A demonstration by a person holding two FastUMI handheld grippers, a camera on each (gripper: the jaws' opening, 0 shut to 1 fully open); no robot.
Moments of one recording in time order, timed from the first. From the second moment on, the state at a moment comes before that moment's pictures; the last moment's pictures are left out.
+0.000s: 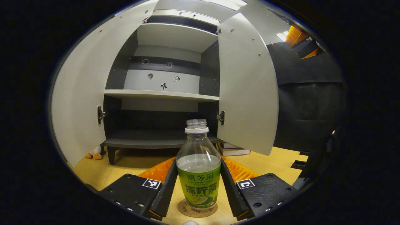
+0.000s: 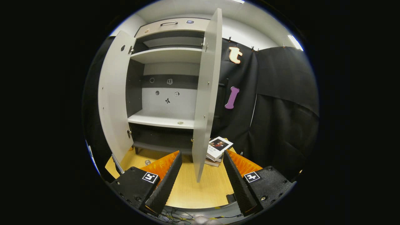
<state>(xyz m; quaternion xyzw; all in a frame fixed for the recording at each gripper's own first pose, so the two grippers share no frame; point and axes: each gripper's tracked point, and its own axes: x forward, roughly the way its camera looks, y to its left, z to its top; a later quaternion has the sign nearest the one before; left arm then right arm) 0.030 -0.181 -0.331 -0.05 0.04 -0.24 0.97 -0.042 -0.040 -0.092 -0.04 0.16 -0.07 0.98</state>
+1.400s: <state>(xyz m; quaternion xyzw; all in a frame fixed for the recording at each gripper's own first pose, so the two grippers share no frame) 0.006 -0.101 -0.120 -0.06 0.01 -0.18 0.98 -0.040 -0.056 -0.050 0.00 0.07 -0.04 1.00</state>
